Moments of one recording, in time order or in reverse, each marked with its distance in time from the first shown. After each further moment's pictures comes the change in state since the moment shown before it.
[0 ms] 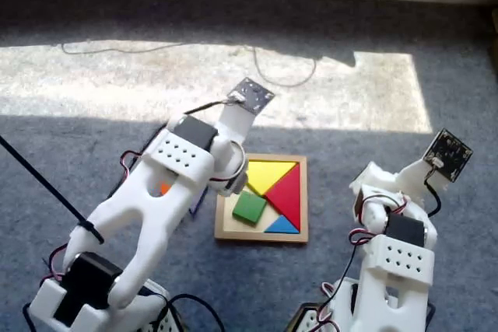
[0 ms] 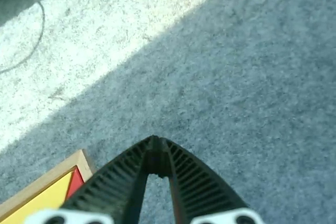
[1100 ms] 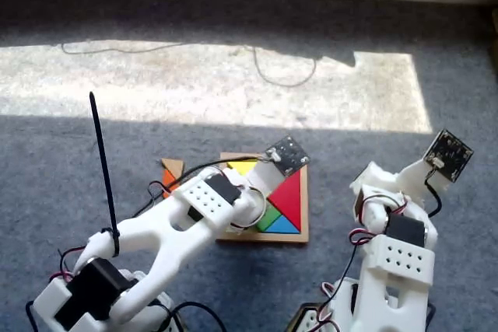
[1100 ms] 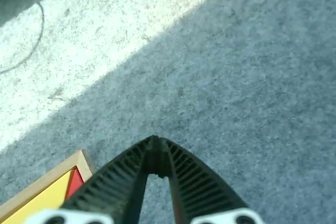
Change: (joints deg) left arm 14.0 -0.6 21.6 -29.3 -4.8; right arm 0.1 0.0 0.0 0.0 0.0
